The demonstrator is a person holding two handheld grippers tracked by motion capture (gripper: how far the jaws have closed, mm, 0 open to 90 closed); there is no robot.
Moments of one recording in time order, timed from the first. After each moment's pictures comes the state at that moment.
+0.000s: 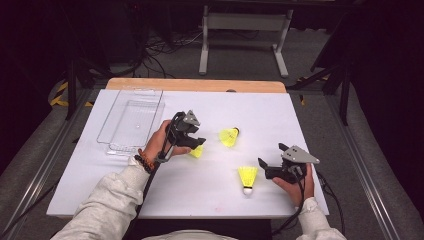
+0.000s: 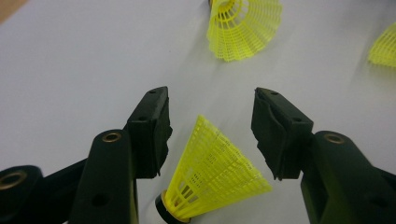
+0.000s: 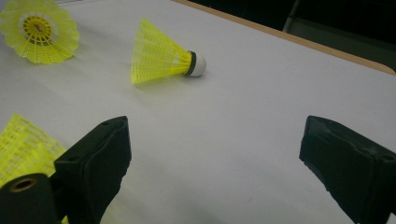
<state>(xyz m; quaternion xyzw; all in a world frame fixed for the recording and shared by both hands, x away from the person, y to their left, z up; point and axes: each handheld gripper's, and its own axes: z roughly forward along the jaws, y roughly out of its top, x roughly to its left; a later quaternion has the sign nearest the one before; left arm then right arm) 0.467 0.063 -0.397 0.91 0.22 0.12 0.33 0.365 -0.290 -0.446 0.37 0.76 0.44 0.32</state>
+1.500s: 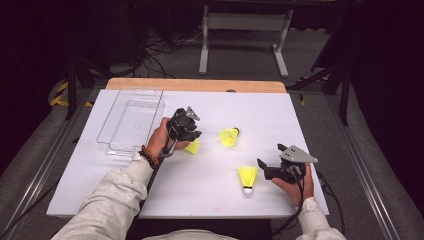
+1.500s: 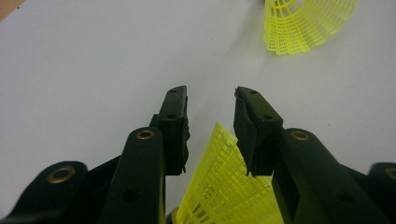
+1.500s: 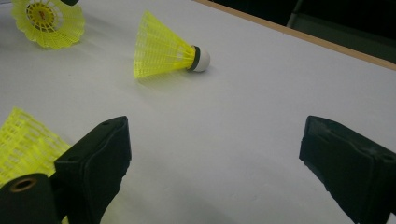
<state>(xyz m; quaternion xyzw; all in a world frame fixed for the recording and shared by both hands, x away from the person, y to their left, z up) 0.490 0.063 -0.408 0.90 0.27 0.14 0.31 0.366 -0.289 -0.448 0.37 0.76 0.43 0.31</state>
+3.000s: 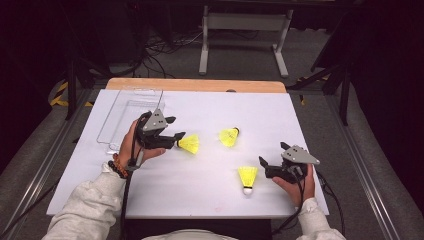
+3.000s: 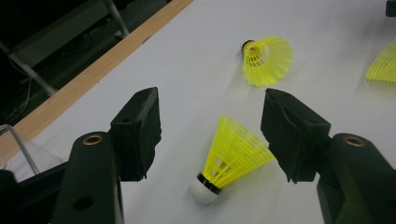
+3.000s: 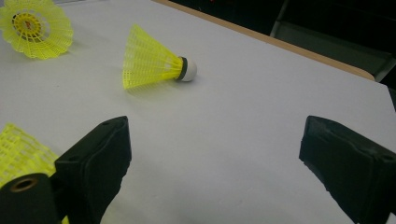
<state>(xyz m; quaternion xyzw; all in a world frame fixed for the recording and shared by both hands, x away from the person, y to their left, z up) 0.430 0.142 -0.377 0.84 0.20 0.23 0.45 0.361 -0.288 -0.441 0.38 0.75 0.43 0.34</state>
